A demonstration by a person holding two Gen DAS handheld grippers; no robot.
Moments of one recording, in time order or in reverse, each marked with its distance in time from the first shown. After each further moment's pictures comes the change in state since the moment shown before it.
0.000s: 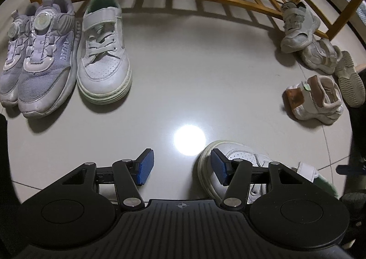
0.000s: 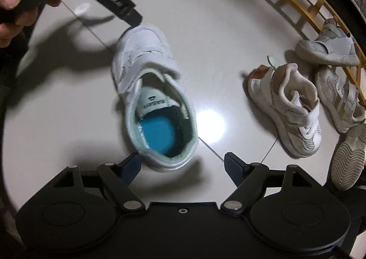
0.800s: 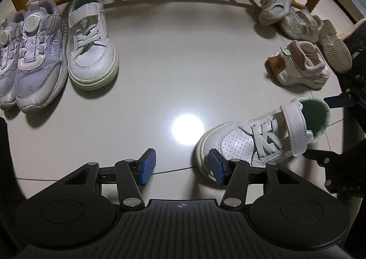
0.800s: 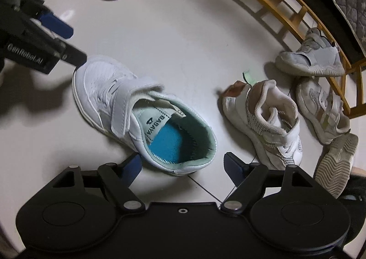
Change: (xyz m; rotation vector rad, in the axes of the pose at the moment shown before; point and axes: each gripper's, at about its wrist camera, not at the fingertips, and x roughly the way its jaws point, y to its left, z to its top) left arm -0.013 -0.008 -0.024 0.100 0.052 -0.023; right arm 0.003 -0.018 0.012 0.020 -0.058 -0.095
